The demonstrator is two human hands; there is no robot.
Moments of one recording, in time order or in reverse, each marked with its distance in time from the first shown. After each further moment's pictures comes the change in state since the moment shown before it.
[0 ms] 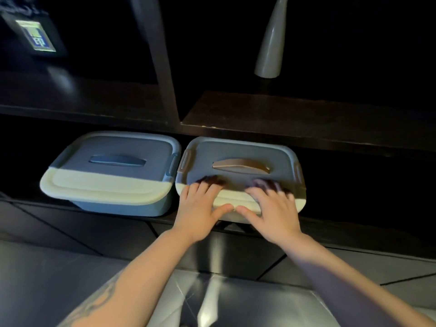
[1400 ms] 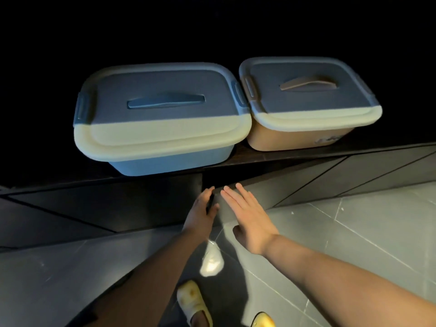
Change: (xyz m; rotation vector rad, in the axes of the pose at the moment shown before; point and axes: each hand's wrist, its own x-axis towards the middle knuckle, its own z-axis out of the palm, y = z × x) left_hand -0.139 -0.218 0.070 -0.842 -0.562 -0.362; right_hand -0.077 -0.252 0.146 0.226 -0.408 0.016
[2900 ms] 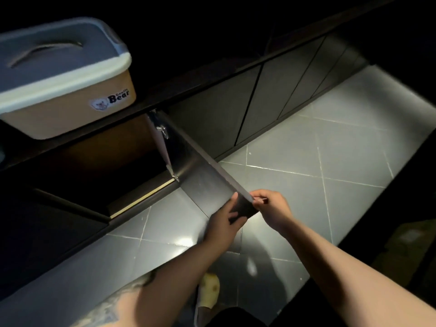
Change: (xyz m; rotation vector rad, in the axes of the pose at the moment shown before) left_hand -0.161 0.146 0.399 0.051 -0.531 0.090; right_hand -0.381 0.241 -0.015 0.880 0.489 0.951
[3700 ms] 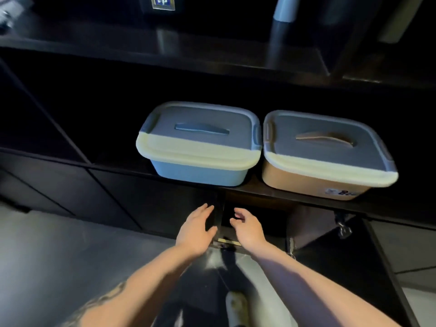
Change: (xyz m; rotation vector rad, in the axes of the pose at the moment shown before) left_hand -0.126 -0.111 -0.387 0.290 0.784 -0.224; right_hand 0.002 -0.276 0.379 -0.211 -0.585 -0.329
